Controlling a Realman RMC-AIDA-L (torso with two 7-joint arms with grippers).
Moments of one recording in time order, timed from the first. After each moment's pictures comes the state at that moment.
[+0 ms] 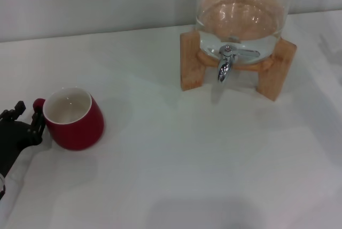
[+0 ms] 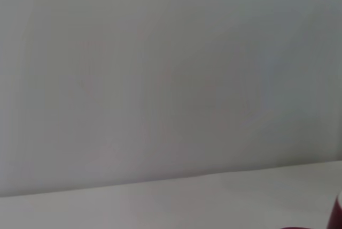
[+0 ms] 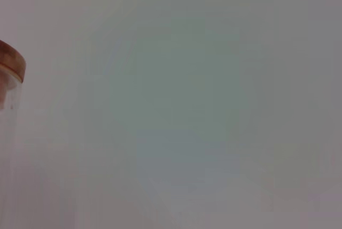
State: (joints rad) left arm -0.36 -2.08 -1.16 -0.25 -0.22 -0.93 2.83; right arm 0.41 1.98 2.34 0.26 -0.58 1.16 -2.74
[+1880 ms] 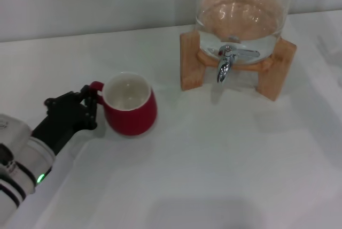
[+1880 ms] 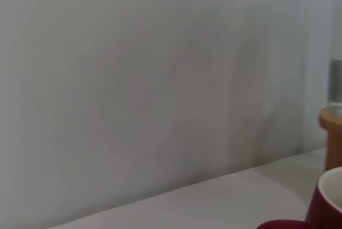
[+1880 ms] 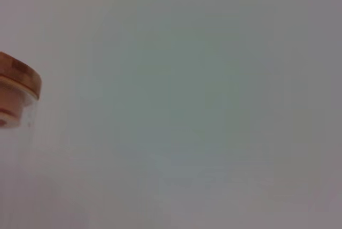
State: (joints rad) left arm -0.36 -2.08 -1.09 -0.52 -0.05 -0.73 2.81; right arm 0.41 1.99 2.34 0.26 -0.59 1.20 -2.74
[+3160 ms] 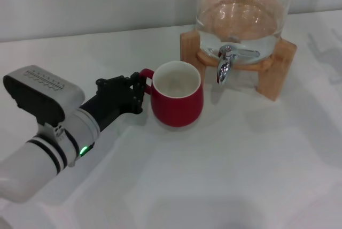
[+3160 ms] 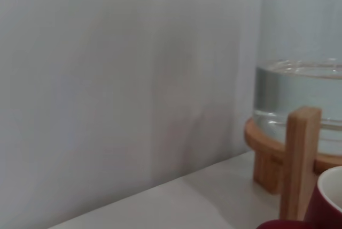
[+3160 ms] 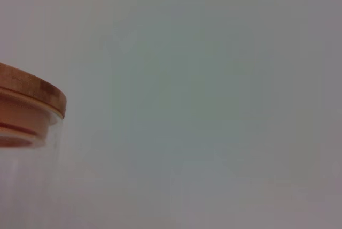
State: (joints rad) left arm -0.52 -2.09 -0.97 -0.59 -0.05 -0.55 2.68; right arm 0.43 2.00 2.34 0.26 -0.59 1.23 -2.74
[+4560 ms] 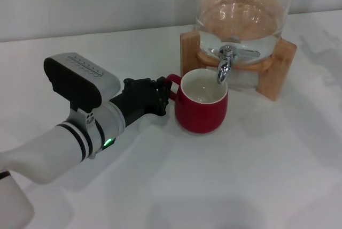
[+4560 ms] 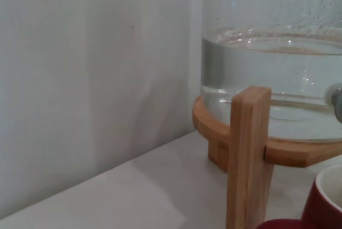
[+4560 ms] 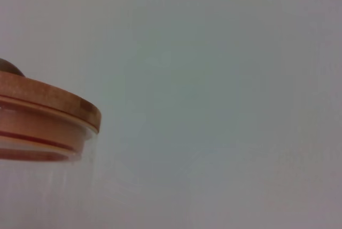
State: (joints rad) left arm -0.64 -2.09 -0.85 -0.60 -0.05 -0.41 2.58; right arm 0.43 2.00 2.30 0.26 -0.59 1.28 -2.74
